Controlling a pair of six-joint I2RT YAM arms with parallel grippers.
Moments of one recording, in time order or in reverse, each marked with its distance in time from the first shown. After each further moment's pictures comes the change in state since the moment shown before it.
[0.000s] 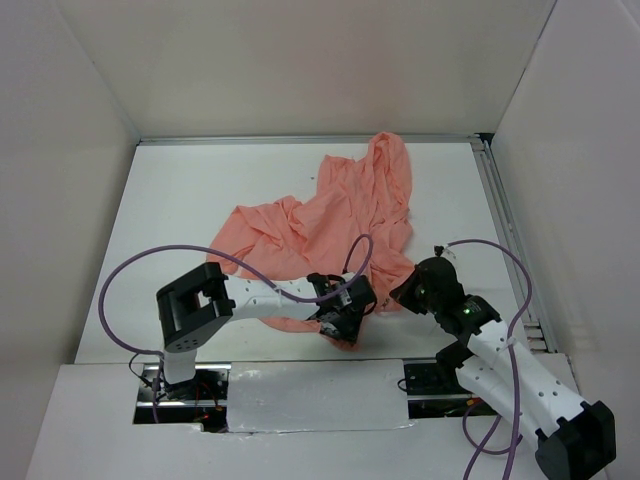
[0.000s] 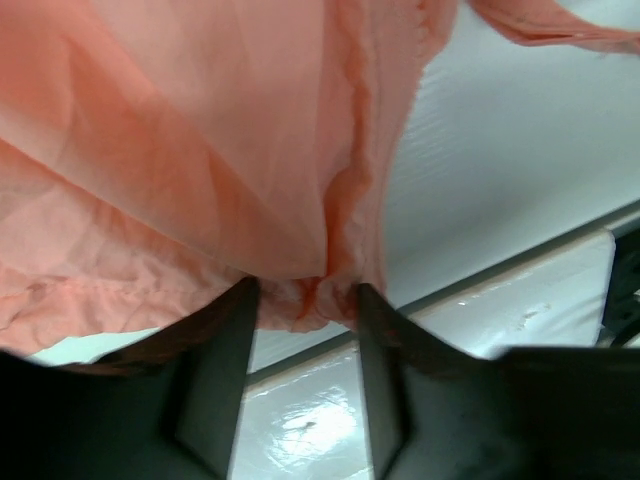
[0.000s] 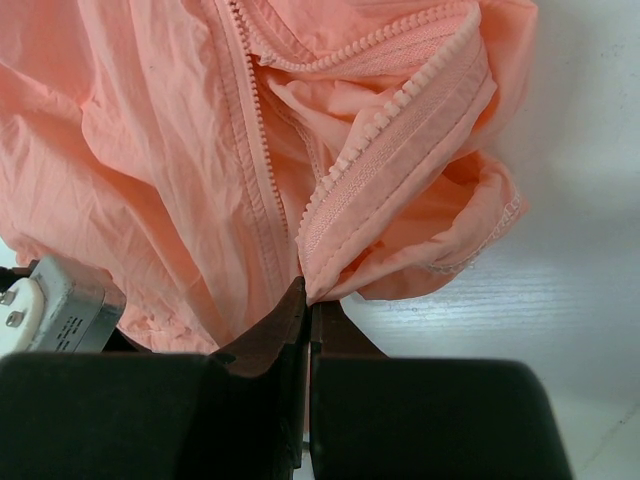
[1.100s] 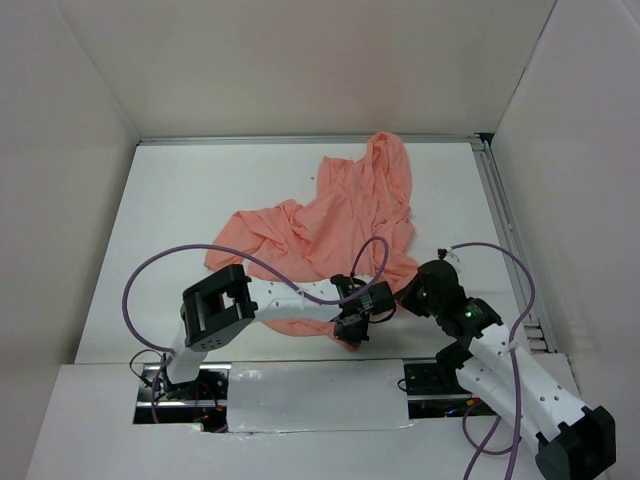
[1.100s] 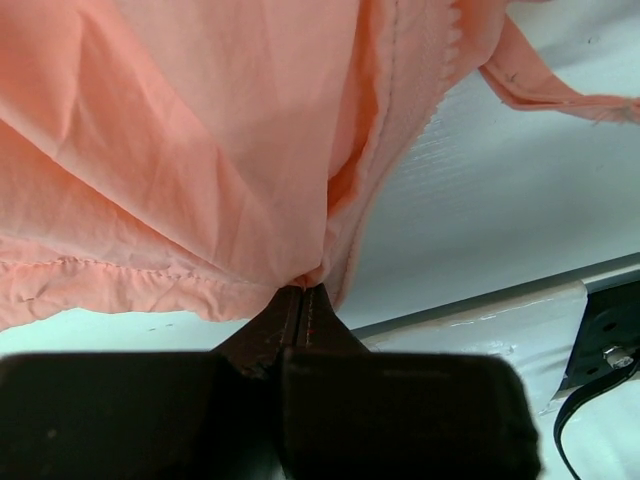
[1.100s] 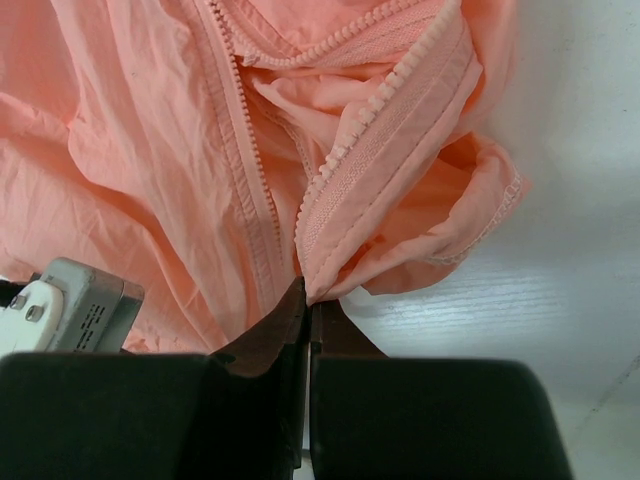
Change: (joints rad) left arm -0.050 0.145 0.207 -0.179 -0.065 -0.148; right arm -0.001 -0.029 -0.013 -0.036 0.043 0.011
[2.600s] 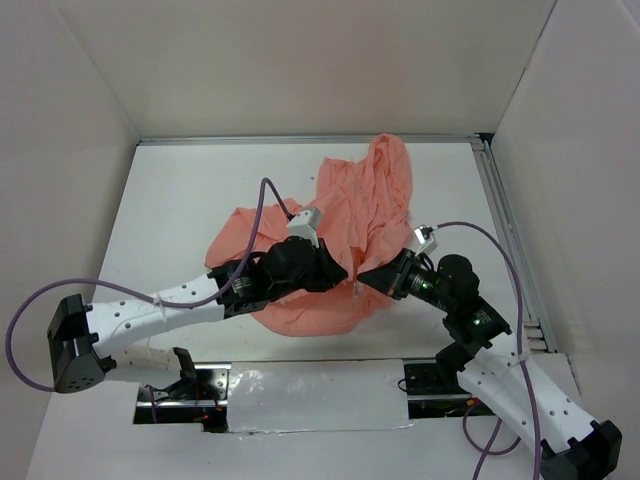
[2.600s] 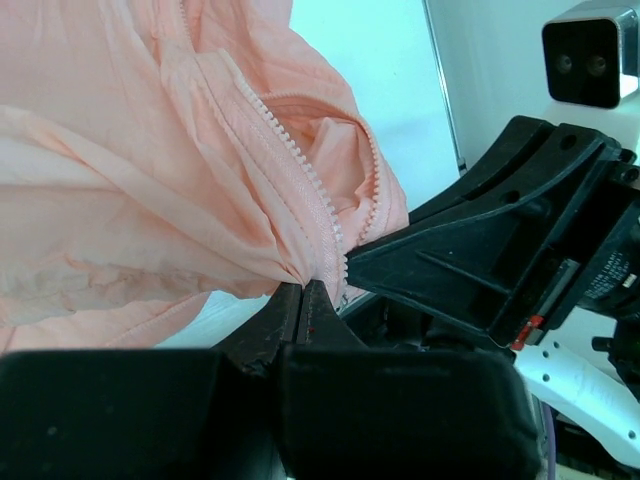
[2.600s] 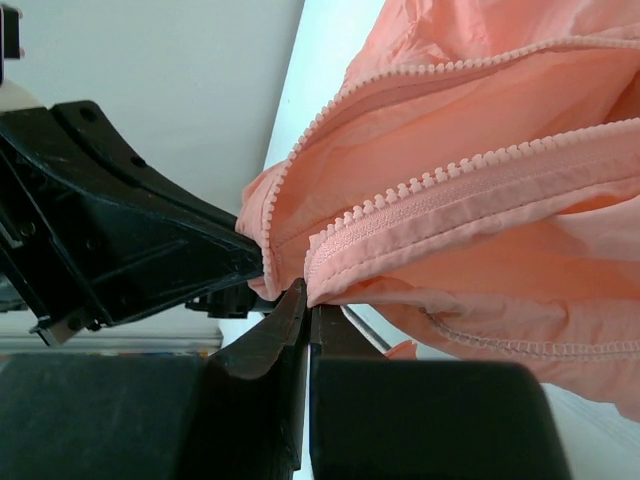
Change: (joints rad) left arm 0.157 -0.744 -0.383 0.477 -0.147 0.095; right arm 0.033 -0.096 0.030 0.460 -0.527 0.025
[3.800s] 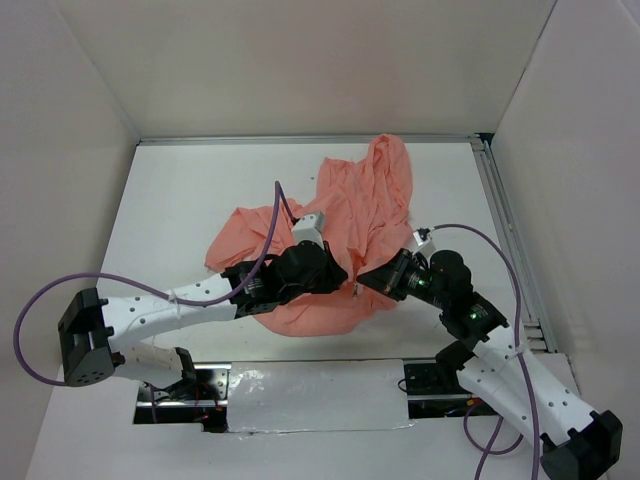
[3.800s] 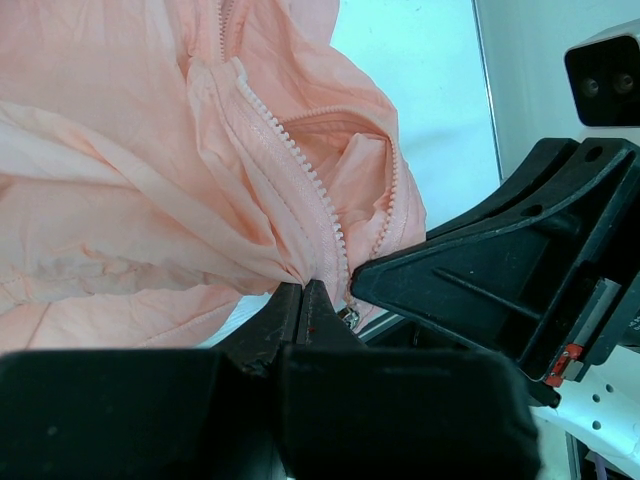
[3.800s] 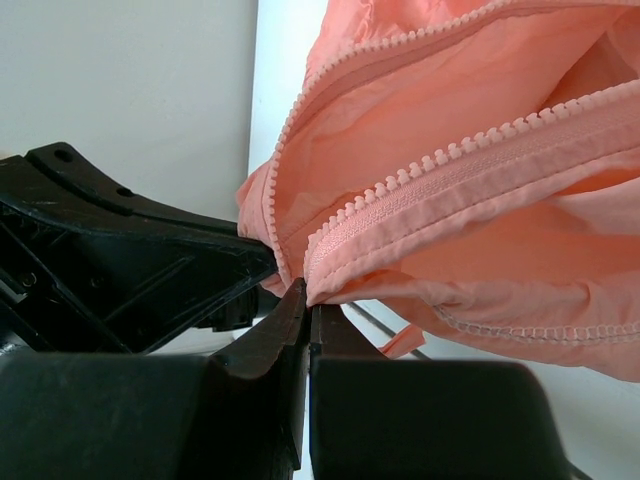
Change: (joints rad) left arm -0.030 0.067 0.010 -0.014 -0.100 -0.025; right arm 0.016 0.061 0.028 -0.091 0.058 0.089
